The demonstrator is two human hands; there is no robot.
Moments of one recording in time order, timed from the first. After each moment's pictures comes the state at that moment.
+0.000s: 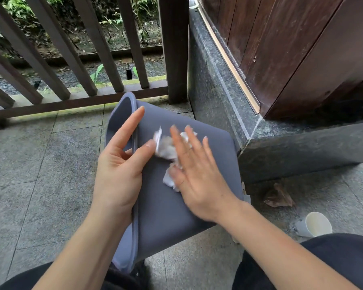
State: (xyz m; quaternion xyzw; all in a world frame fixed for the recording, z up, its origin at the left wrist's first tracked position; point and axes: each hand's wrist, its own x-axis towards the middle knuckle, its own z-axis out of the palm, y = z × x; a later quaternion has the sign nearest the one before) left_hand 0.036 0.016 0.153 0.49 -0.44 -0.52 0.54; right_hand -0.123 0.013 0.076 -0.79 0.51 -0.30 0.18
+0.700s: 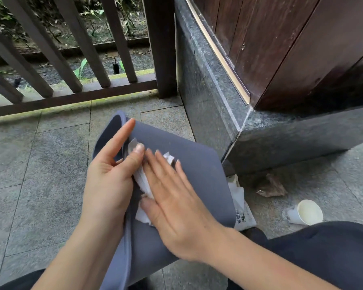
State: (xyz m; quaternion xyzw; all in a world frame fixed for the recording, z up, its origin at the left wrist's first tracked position) left_hand 0.031 0.019 0.136 0.54 -0.40 -0.52 0.53; right_hand -0.099 0.063 0.093 -0.79 0.48 -0.26 0.29
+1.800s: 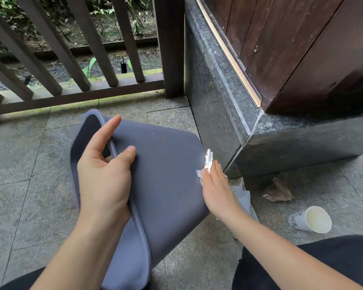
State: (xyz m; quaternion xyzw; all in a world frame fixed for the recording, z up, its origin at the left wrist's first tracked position) left_hand 0.043 0.005 0.128 0.62 -0.35 -0.43 0.56; right_hand -0.146 0.018 0.007 -0.49 0.72 -0.22 0.44
